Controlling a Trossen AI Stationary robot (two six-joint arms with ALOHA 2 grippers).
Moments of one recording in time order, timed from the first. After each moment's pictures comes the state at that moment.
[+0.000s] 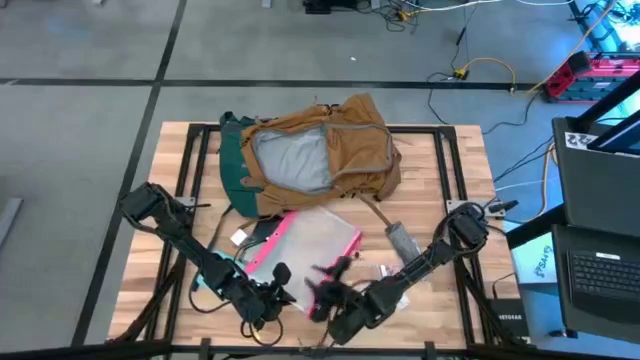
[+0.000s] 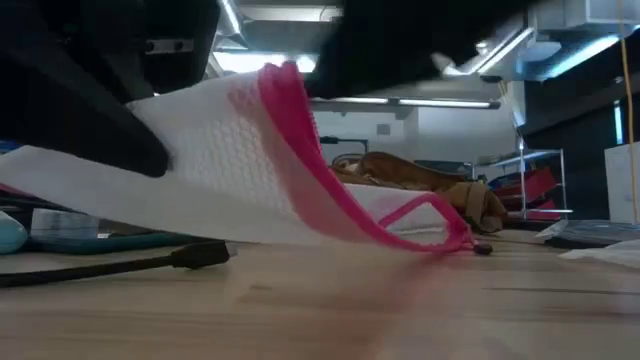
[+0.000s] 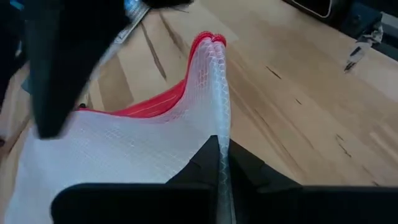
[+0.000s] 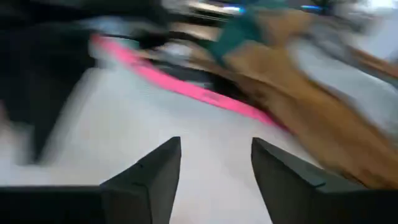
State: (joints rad) left arm -0.73 1.81 0.87 0.24 -0.50 0.21; right arm 0.66 2.16 1.48 -0.18 1.02 0.46
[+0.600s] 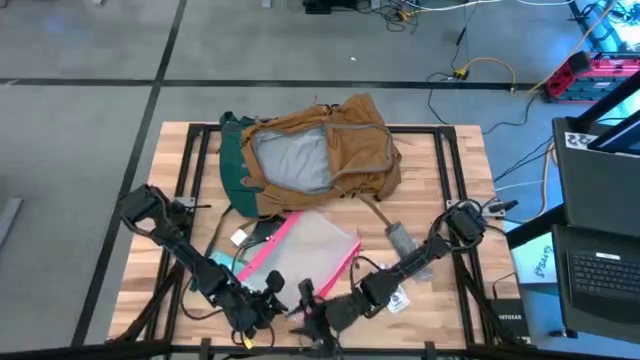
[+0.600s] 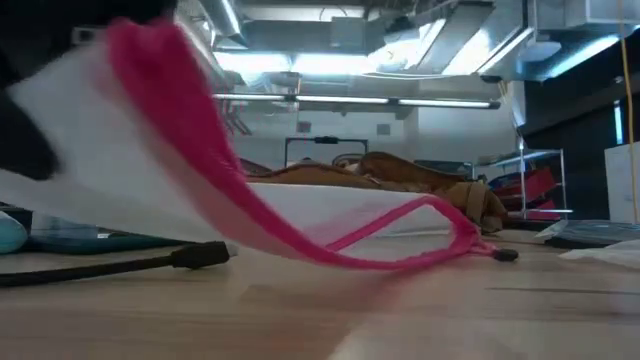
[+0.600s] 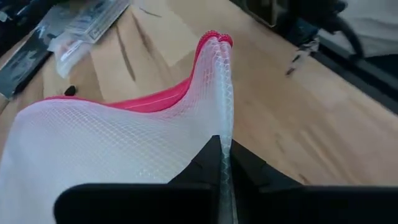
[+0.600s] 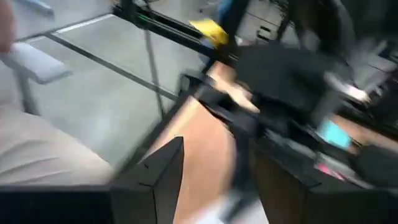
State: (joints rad) left arm -0.82 1.81 0.87 0.22 -0.50 0.12; right arm 0.58 2.16 1.44 0.33 0.27 -0.14
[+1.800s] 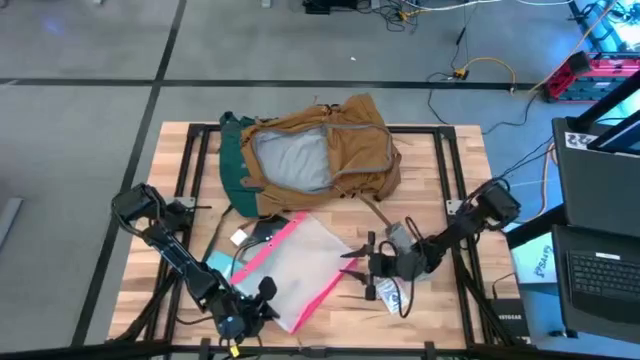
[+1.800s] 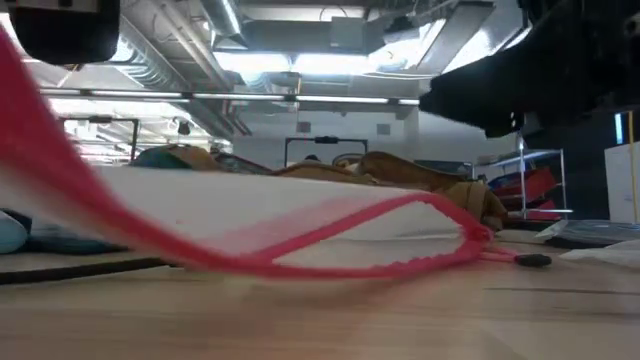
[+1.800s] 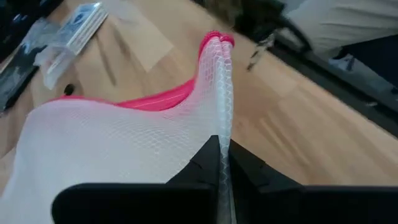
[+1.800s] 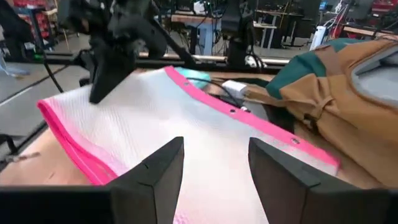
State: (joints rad) left arm -0.86 1.77 0.86 0.19 -0.50 0.16; right arm 0.61 1.82 0.49 1.16 0.64 0.07
